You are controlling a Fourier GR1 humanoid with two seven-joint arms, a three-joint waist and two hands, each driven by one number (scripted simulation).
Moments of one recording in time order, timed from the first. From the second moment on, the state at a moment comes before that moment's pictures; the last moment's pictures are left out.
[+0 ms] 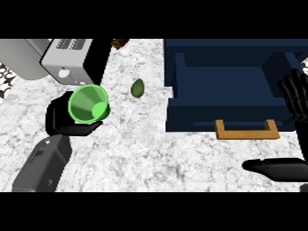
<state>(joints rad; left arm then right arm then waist) -0.53 0.15 0.32 -0.53 0.17 -0.35 -0.94 -0.04 -0.14 -0.13 -1.93 0.00 0.19 -0.05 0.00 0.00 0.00</state>
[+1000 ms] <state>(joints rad) -0.86 0.01 0.07 -1.01 0.14 0.00 -0.40 -0.07 -0.16 -0.17 -1.92 -0.04 0.20 -0.02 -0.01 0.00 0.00</state>
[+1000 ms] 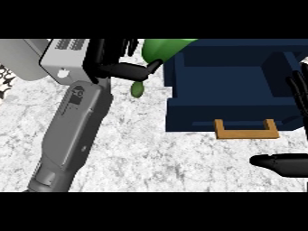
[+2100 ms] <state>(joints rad) -1.26 0.00 -0.25 -0.55 0.45 0.32 -0.34 -0.08 -0.16 -0.17 -1.89 -0.04 0.23 -0.06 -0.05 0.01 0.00</state>
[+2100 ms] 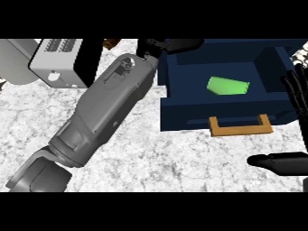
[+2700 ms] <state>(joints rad) -1.26 0.00 -0.51 -0.46 0.56 0.40 -0.31 -0.12 -0.18 -0.19 -1.84 -0.05 0.24 -0.07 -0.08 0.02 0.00</state>
